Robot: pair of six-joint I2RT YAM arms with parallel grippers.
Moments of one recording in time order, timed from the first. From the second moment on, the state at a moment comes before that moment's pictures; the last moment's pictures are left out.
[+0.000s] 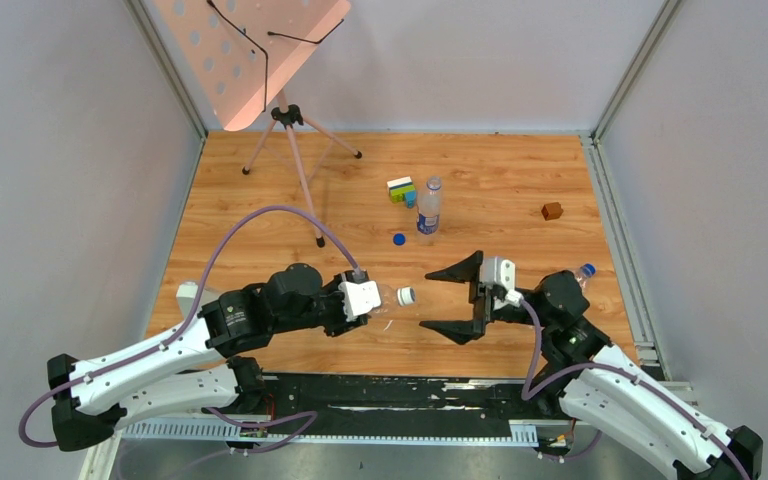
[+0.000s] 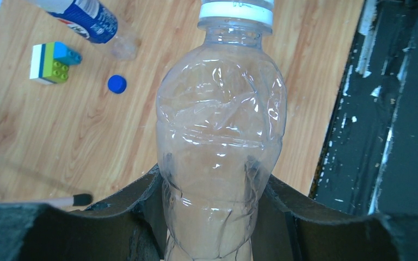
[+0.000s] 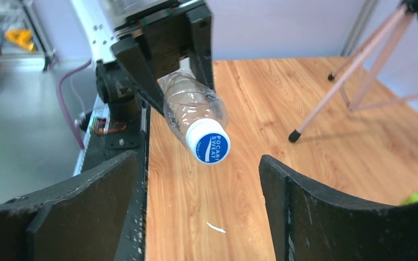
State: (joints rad) left arm -1.11 0.79 0.78 -0.50 0.03 0.31; right arm 0.74 0.58 0.43 0.30 -0.70 -0.02
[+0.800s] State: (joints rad) left arm -1.11 0.78 0.73 -0.42 -0.11 0.37; right arm 0.73 0.92 0.70 0.08 -0.36 0.82
